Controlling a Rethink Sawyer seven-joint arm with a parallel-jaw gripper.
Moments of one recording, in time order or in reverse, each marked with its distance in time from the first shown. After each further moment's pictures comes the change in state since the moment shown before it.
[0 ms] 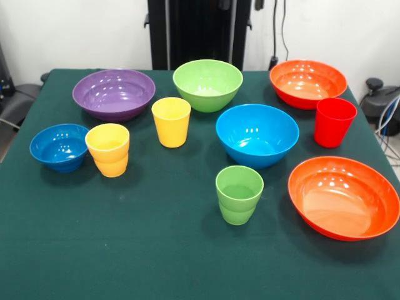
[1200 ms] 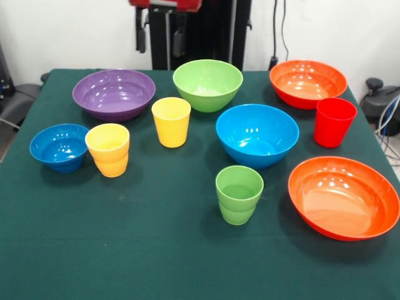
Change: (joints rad) arm -0.211 0.223 0.100 -0.347 -0.179 0.149 0.000
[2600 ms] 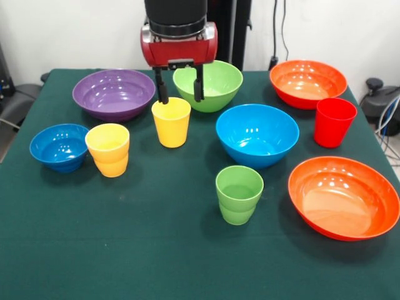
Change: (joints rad) arm -0.085 0.158 0.176 -0.051 -0.049 0.000 0.000
